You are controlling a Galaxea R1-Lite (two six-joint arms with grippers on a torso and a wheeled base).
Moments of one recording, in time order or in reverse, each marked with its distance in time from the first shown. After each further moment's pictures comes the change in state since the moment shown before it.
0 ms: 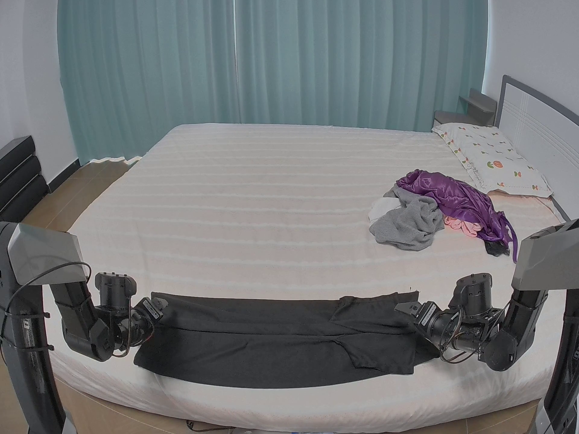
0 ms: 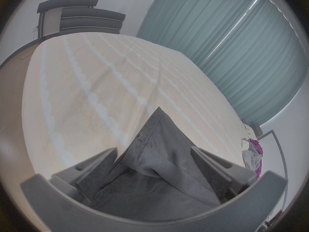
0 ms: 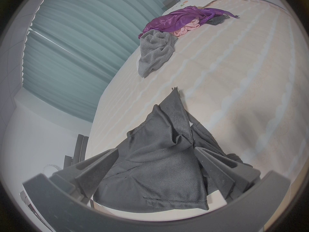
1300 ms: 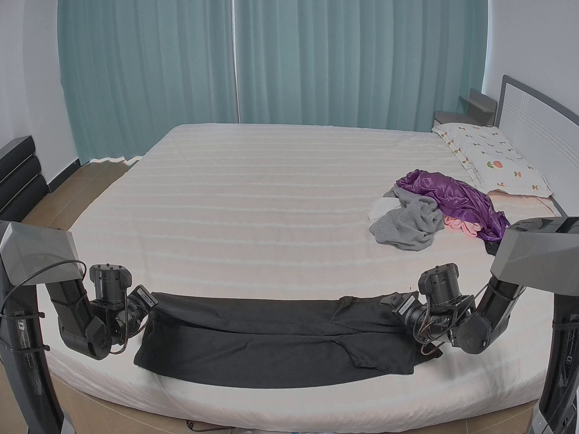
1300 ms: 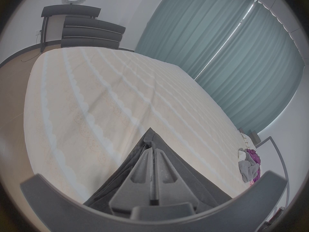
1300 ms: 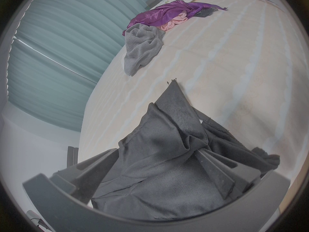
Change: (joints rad) left arm -0.003 -0.039 0.004 -0.075 0.077 0.003; right arm 0.077 0.054 -0.276 0.331 -0.143 0.160
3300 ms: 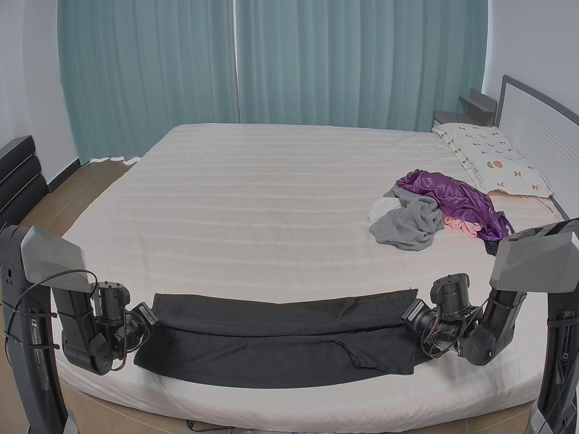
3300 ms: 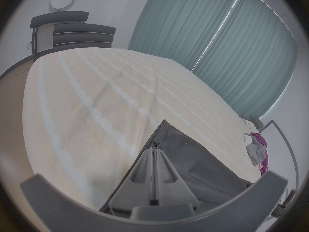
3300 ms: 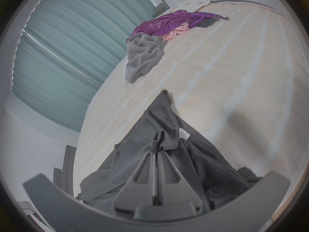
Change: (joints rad) left arm 0.028 0.111 0.096 -0.195 -0.046 0.135; right arm -0.044 0.050 0.118 -0.232 -0.028 -0.097
